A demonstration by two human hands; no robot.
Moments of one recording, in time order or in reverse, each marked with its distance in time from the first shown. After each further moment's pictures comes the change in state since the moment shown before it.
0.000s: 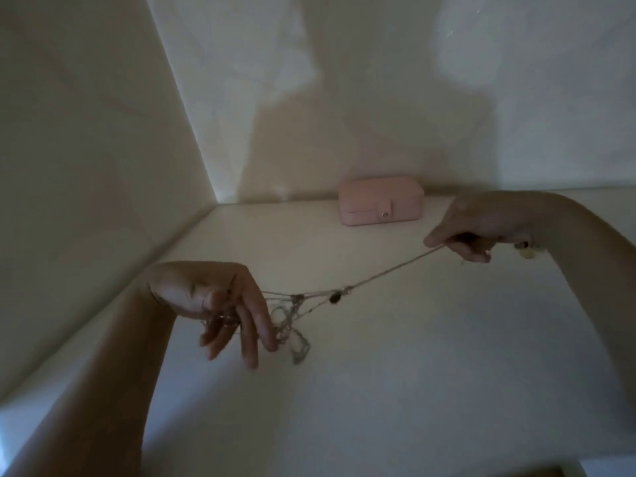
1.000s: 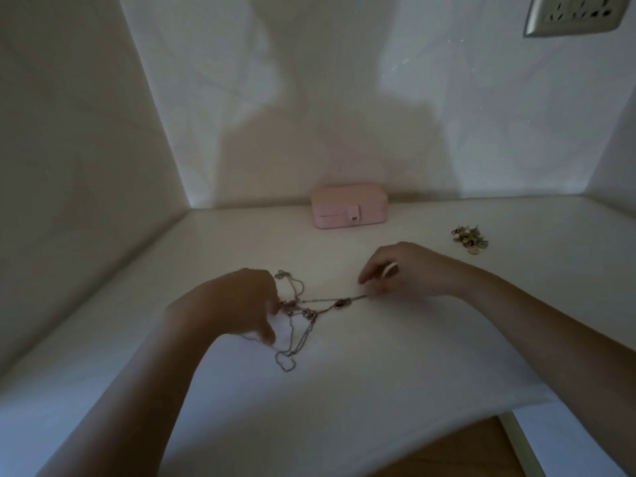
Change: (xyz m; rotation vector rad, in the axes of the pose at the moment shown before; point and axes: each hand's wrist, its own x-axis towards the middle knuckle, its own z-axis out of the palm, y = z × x) left_hand 0.021 0.031 0.071 0.708 0.868 -0.068; right_hand 0.001 0.024 0.072 -0.263 0.234 -0.262
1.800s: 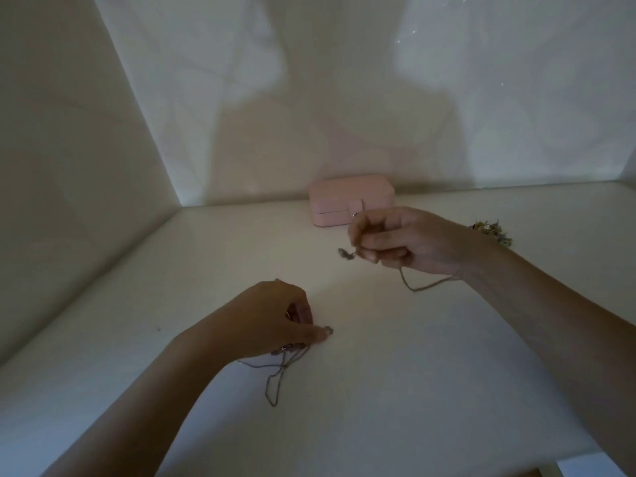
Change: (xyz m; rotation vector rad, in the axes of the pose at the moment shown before) left_hand 0.050 0.008 0.028 -0.355 0.105 0.171; right_hand 0.034 -0.001 -0.021 0.951 -0.237 -0.149
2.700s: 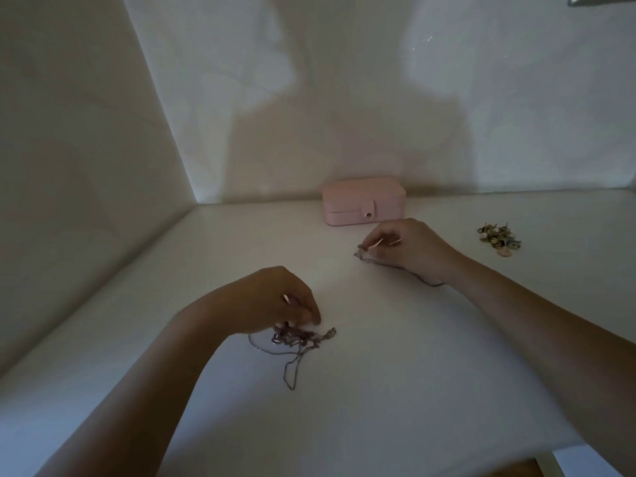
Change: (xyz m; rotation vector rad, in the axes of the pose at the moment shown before) left_hand -0.011 -0.010 -0.023 -0.104 -0.106 0.047; right_hand 0.016 0.039 -0.006 -0.748 0.573 0.031
